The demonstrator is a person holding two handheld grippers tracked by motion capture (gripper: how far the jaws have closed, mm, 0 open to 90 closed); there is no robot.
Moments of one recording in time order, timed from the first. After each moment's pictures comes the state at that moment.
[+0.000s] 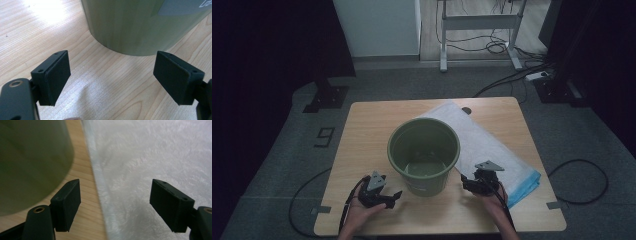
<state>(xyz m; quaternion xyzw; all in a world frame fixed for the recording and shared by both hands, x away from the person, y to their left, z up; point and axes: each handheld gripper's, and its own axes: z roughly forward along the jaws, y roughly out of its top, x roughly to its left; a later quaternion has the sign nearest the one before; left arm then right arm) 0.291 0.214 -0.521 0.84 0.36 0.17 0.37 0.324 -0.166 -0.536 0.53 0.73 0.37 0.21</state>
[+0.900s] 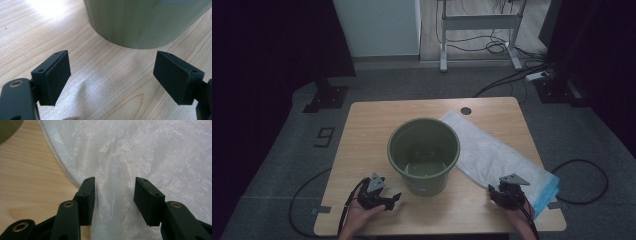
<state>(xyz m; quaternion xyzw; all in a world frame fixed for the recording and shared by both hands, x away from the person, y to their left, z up) 0.288 0.215 -0.525 0.84 0.36 0.17 0.36 0.283 -0.233 -0.547 0.56 0.73 0.31 0.24</state>
